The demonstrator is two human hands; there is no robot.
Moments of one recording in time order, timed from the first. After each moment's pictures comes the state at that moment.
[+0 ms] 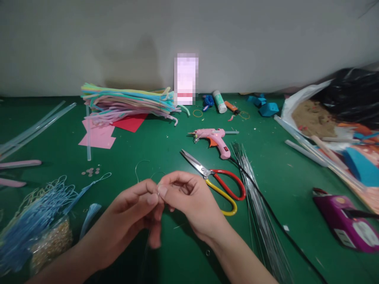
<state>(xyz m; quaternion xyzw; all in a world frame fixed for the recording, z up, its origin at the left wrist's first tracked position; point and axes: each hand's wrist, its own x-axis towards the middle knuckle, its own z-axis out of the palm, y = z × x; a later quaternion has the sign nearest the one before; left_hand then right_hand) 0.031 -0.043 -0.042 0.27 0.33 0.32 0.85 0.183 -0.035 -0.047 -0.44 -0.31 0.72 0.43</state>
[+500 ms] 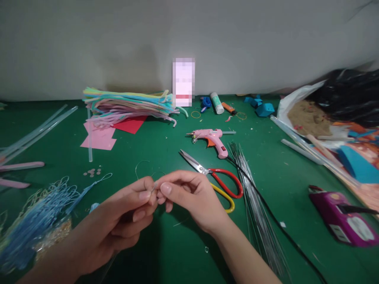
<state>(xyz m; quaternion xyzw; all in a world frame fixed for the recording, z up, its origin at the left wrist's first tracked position) 0.023 -0.036 -0.016 0.20 0.33 0.25 0.89 0.196 -0.036 -0.050 -0.38 -0.37 0.72 0.45</state>
